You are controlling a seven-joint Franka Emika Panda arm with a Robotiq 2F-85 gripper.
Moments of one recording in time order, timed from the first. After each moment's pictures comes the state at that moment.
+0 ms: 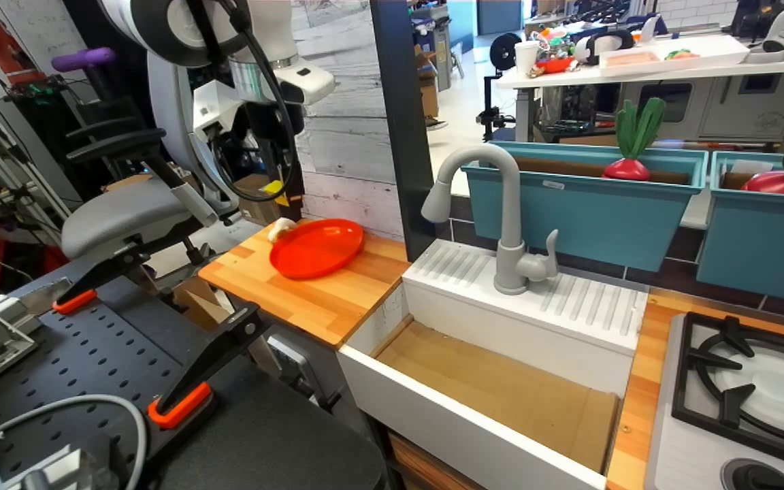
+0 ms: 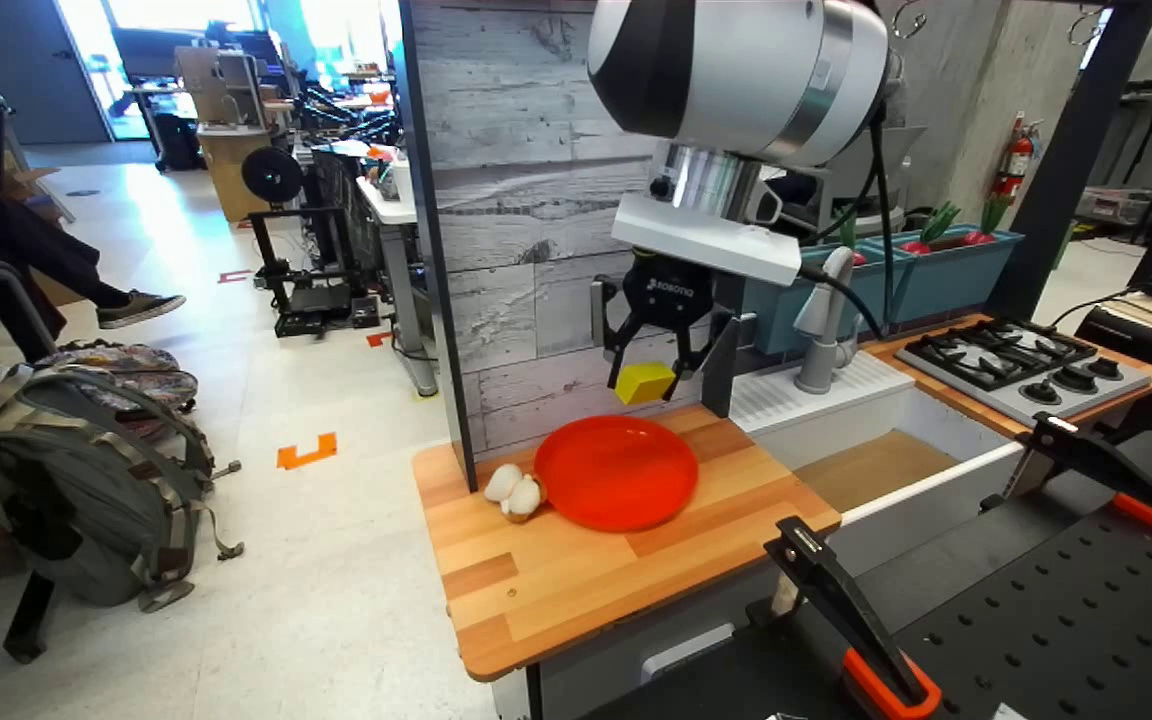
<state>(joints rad) 0.04 0.68 0.11 -2.01 0.34 2.70 0.34</state>
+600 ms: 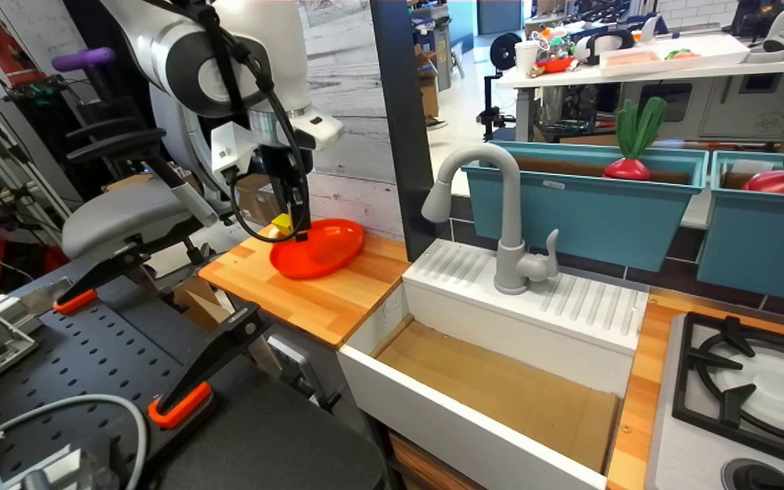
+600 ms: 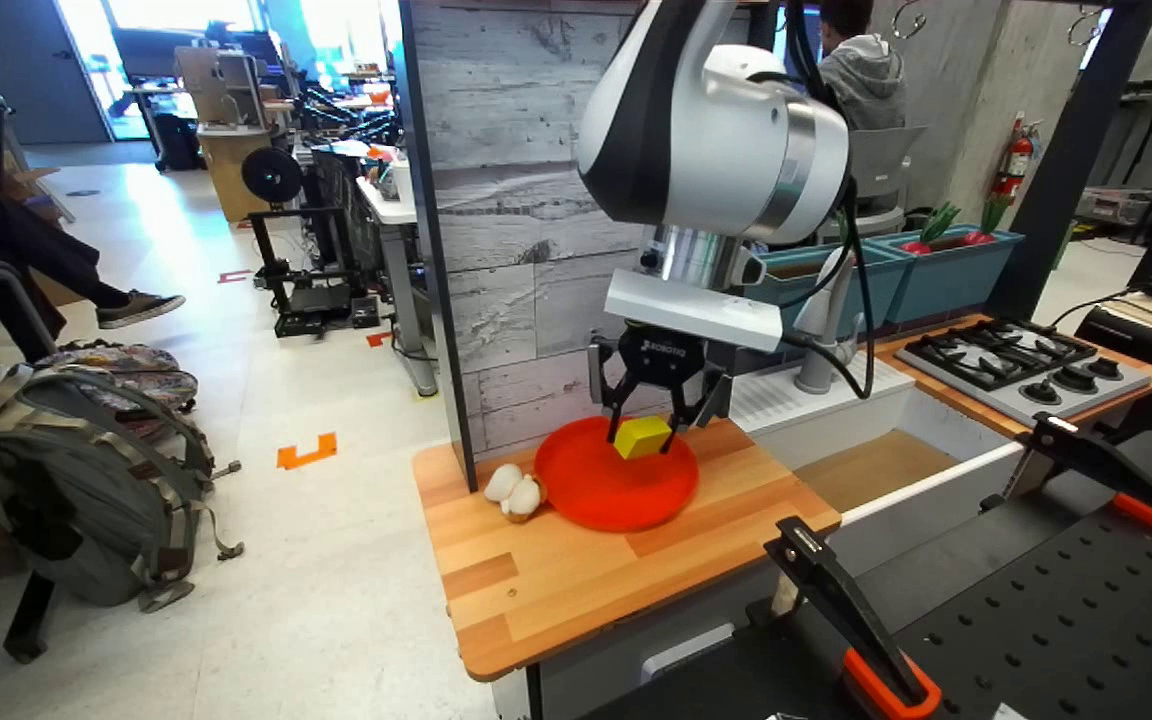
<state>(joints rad) 0.06 0.83 0.10 -1.92 0.34 2.70 0.34</state>
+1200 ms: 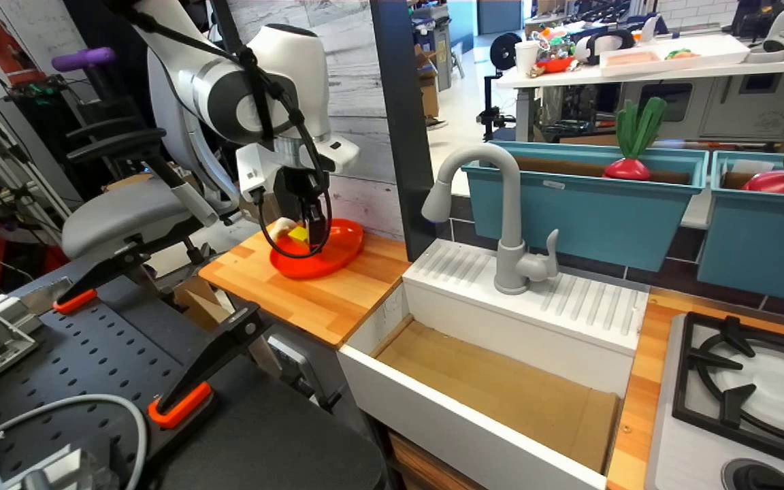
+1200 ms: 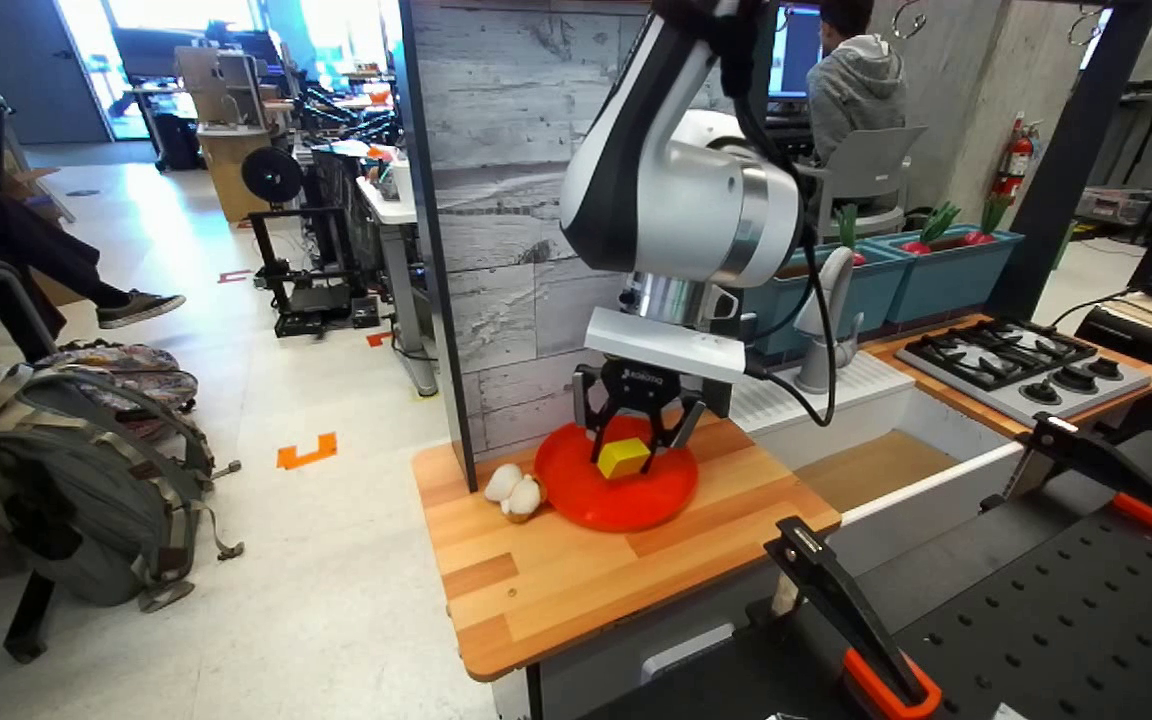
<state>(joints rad) 0.07 0.99 0.09 -1.73 0.34 2.66 0.34</state>
